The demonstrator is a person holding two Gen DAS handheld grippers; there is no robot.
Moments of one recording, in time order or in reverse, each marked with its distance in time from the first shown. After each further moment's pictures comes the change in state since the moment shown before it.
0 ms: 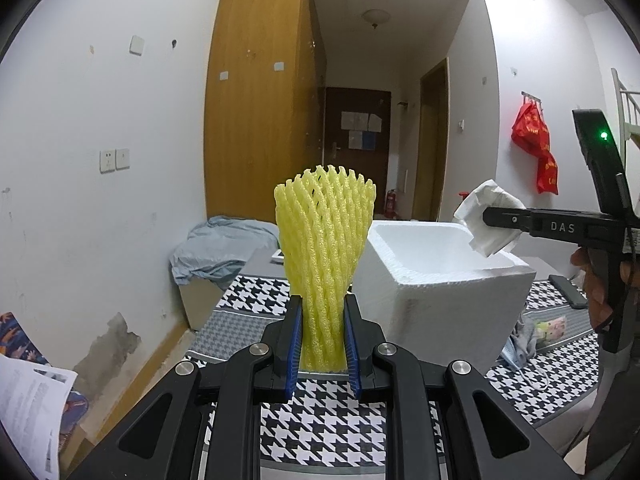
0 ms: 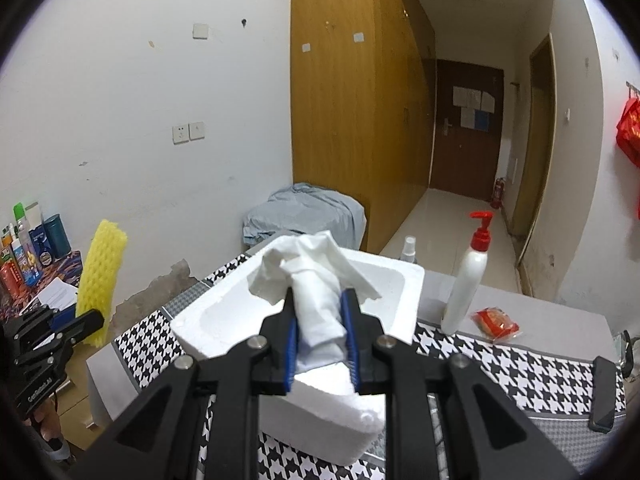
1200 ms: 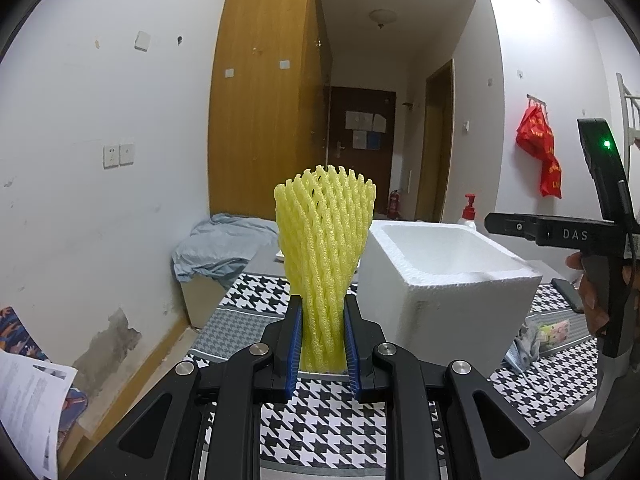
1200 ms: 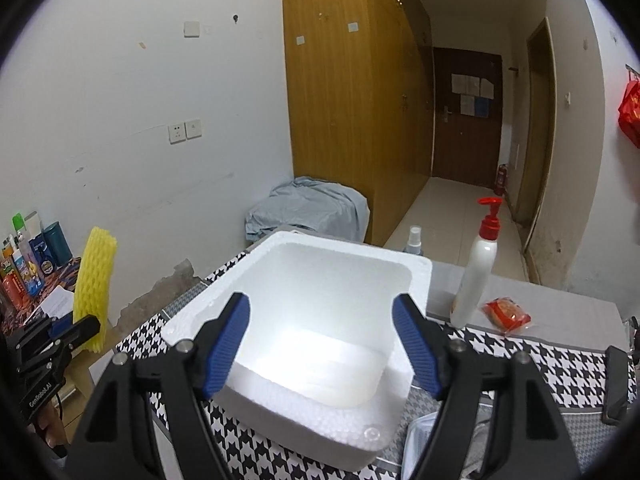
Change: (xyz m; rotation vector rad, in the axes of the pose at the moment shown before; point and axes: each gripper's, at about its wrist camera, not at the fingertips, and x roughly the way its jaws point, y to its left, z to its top) left arm 0.001 -0.001 0.003 -0.017 -0.001 0.002; right arm 0.006 -0.004 0.002 0.029 0.012 0.007
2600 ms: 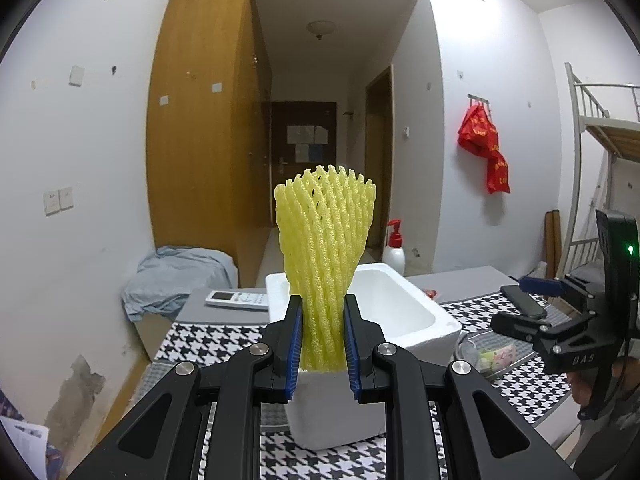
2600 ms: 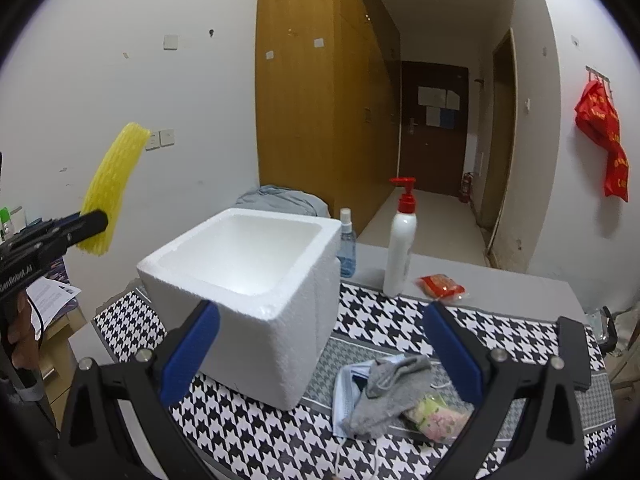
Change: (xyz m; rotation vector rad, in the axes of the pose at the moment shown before) left arm 0.007 -0.066 0.050 0.109 -0.047 -0.193; right arm -0.067 -0.047 -0.055 0.021 -0.051 -0.118
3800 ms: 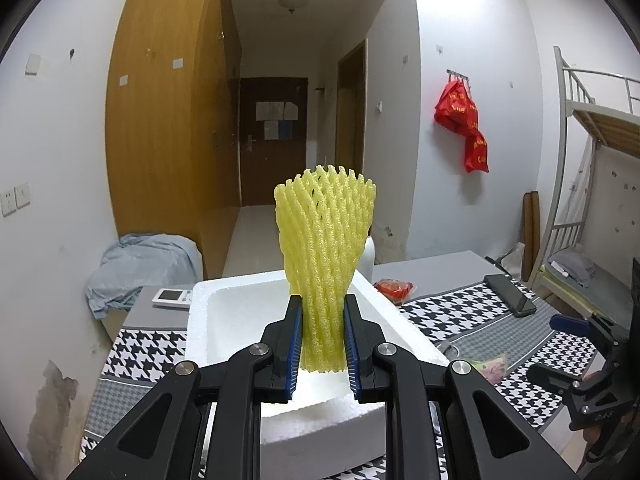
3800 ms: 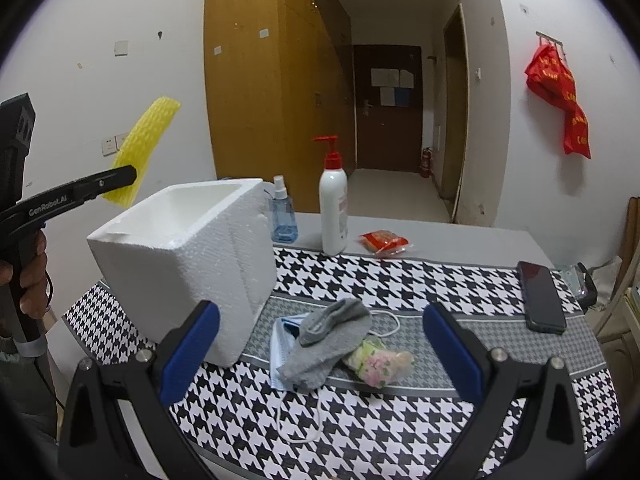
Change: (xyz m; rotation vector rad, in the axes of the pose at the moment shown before) left arm 0.073 -0.023 0.015 0.012 0.099 -0.104; right arm -0.017 -0.050 -0.044 0.110 0.041 -0.123
